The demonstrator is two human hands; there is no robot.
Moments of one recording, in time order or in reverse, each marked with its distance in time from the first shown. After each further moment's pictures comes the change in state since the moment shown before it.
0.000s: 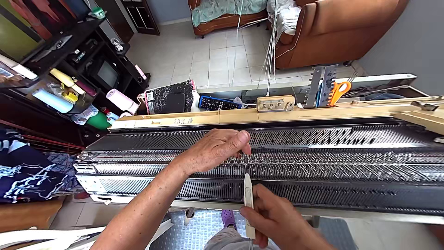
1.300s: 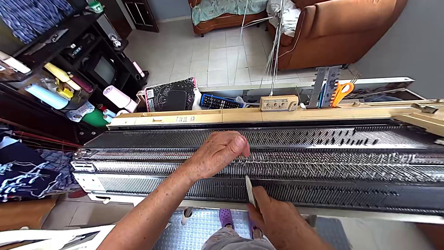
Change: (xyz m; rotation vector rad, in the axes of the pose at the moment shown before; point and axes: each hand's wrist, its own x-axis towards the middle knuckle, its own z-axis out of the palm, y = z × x) left_hand -0.012 -0.014 0.014 -0.026 0.154 0.104; right_hand 0.001 0.013 0.024 -0.782 0.292 -0.245
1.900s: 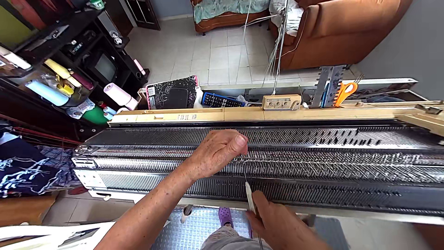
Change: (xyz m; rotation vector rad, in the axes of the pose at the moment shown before) left_hand -0.005 0.001 -0.001 0.103 0.046 0.004; right_hand 0.005 -0.012 -0.023 0.088 -0.408 0.165
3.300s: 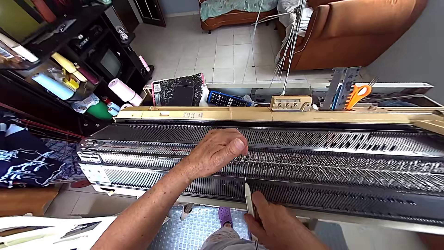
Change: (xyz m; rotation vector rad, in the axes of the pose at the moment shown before) left_hand -0.010 -0.008 -0.012 -0.005 0.009 0.063; right_hand 0.009 -0.012 -0.005 0.102 -0.140 0.044
